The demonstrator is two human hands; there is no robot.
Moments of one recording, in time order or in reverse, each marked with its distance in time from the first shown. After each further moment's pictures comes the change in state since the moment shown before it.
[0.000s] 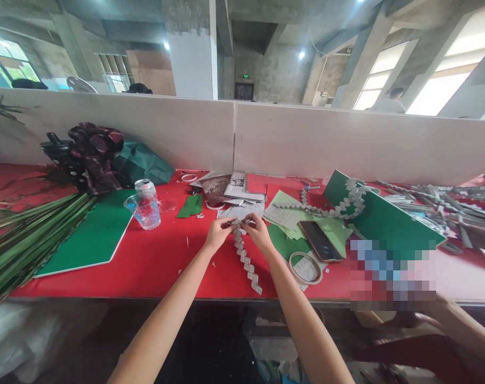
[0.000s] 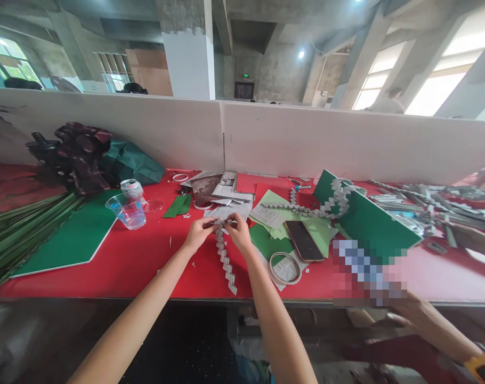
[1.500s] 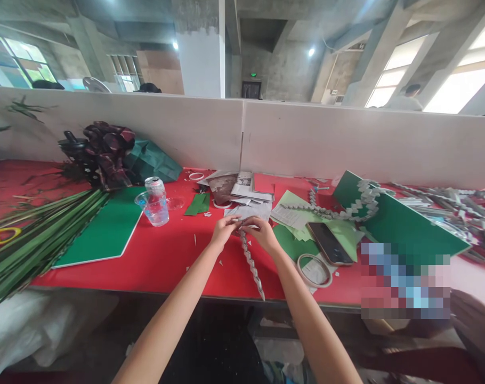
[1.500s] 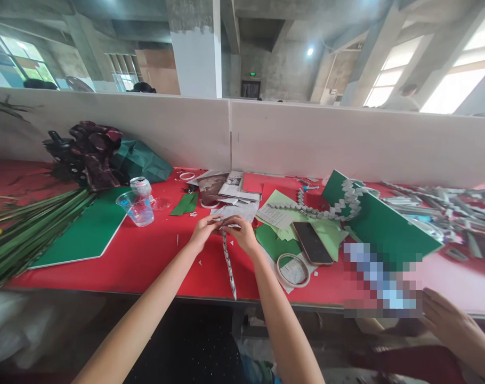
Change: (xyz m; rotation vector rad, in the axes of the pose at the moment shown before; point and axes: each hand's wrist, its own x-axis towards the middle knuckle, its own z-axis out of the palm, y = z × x) left_hand -0.002 0.006 -0.004 -0.279 0.036 -0.226; right_hand 0.000 -0.008 0.001 -0.086 -0.163 -0.147
